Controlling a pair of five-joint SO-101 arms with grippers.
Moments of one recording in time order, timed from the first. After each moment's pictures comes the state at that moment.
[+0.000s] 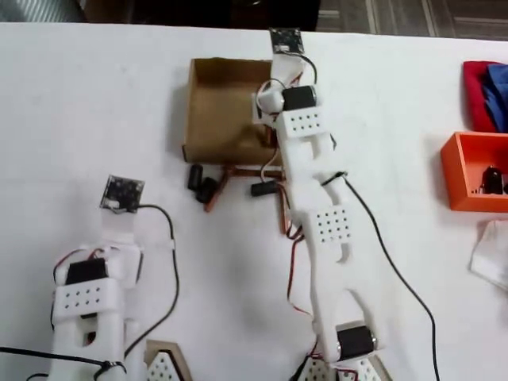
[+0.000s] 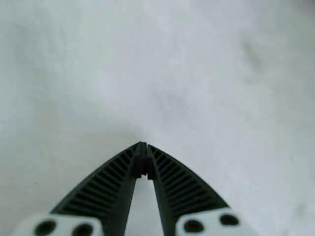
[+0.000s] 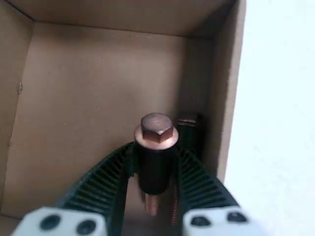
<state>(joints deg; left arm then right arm) -19.4 -55.7 81.2 51.3 -18.0 -16.3 69.4 -82.5 79.0 -6.4</state>
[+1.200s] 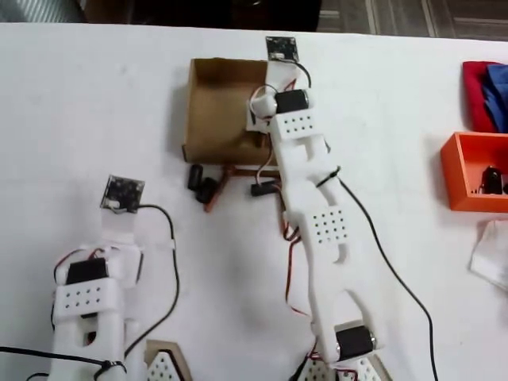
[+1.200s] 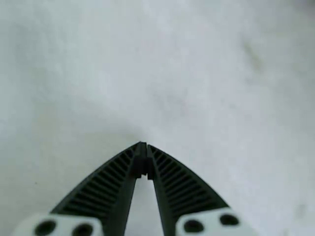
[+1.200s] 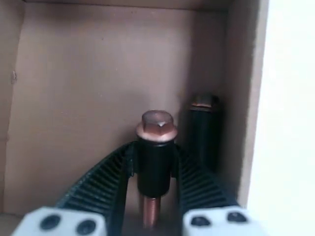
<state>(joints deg) -19.4 -55.7 81.2 51.3 -18.0 -17.8 70.8 -78.9 78.6 -9.9</state>
